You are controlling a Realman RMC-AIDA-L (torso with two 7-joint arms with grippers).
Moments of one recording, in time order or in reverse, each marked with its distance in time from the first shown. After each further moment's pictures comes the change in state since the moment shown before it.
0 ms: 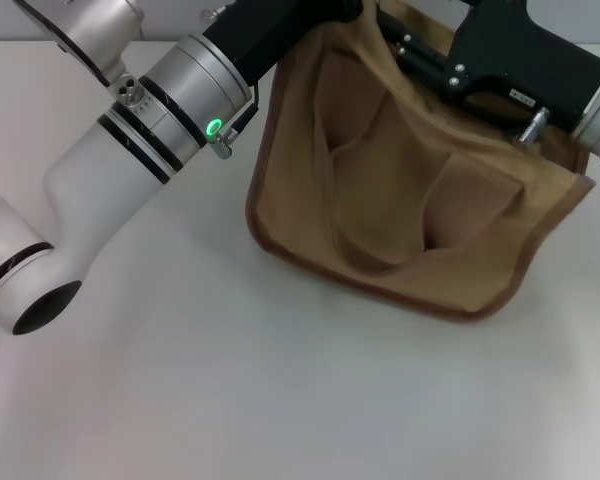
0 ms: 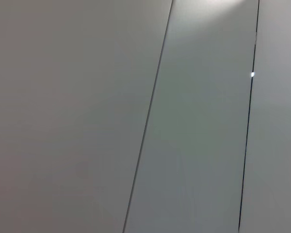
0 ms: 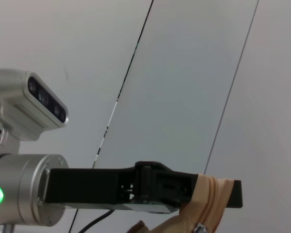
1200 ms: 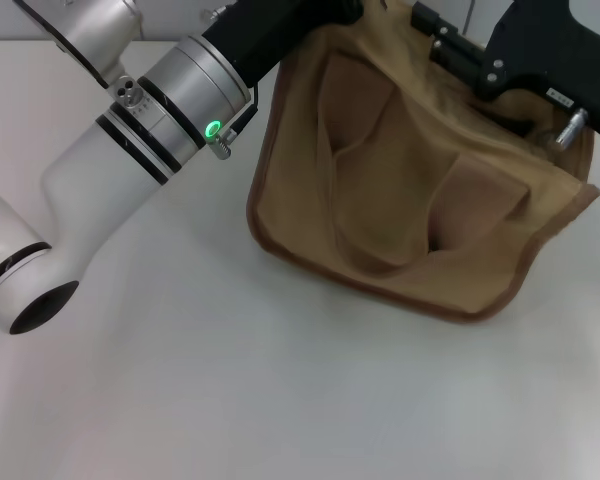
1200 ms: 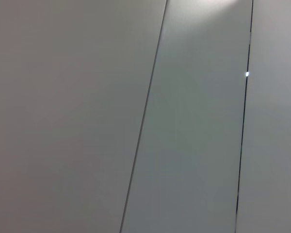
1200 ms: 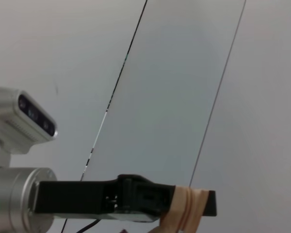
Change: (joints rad) left arm 0.001 0.000 0.012 0.007 0.000 0.012 0.000; right arm -0.057 -0.002 0.044 -0.048 -0.003 -0.055 0.010
